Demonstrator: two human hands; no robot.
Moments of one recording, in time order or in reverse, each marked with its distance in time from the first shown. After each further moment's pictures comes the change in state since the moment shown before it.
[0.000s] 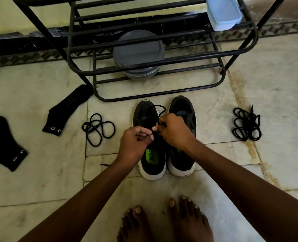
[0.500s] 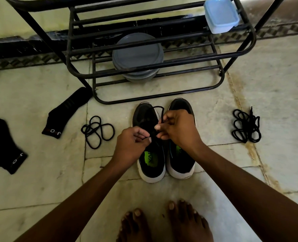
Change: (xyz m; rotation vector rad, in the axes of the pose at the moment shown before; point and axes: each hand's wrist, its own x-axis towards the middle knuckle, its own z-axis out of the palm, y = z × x) left_hand 0.005 0.006 -0.011 0.155 -0.045 0.053; right_hand -0.011 -0.003 -0.014 0.433 0.118 0.054
